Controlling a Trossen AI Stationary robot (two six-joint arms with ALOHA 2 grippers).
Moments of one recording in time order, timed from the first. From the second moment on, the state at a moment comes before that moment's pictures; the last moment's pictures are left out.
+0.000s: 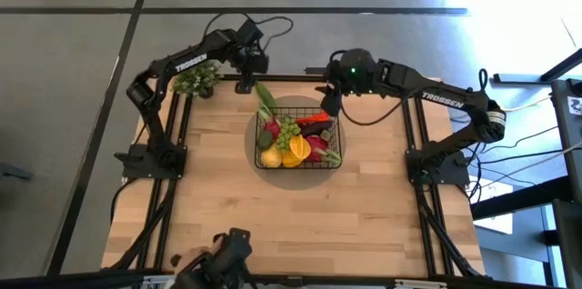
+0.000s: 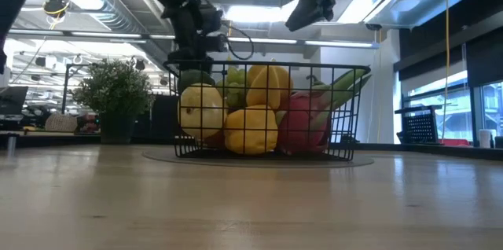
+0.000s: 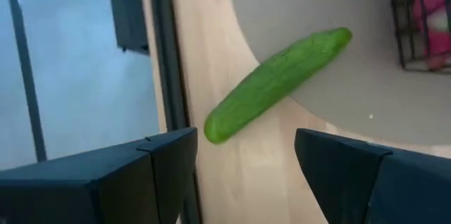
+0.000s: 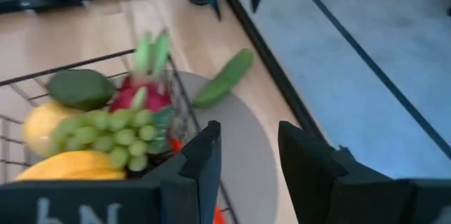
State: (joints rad) left arm 0.81 1.78 1.56 -0.88 0.11 0.90; right arm -0.37 1.45 1.40 -0.60 0.08 -0.06
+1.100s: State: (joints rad) left arm 0.81 2.12 1.56 -0.74 0.11 1.45; right arm -0.48 1.45 1.40 -0.60 0.08 -0.12
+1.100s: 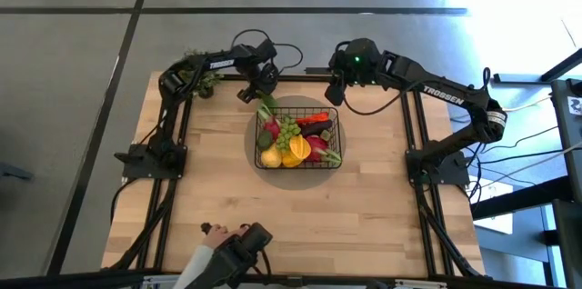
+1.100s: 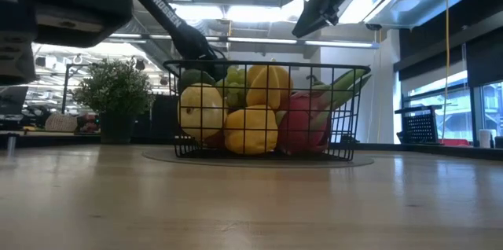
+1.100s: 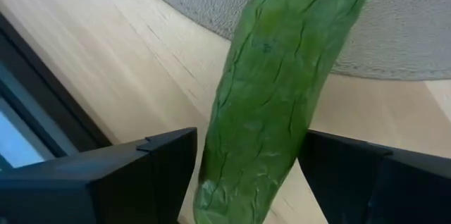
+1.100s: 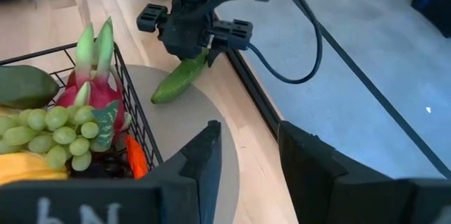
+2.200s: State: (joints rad) left arm 0.76 2.13 1.56 -0.75 -0.03 0.97; right arm -0.48 1.45 1.40 -0.61 0.09 -0.11
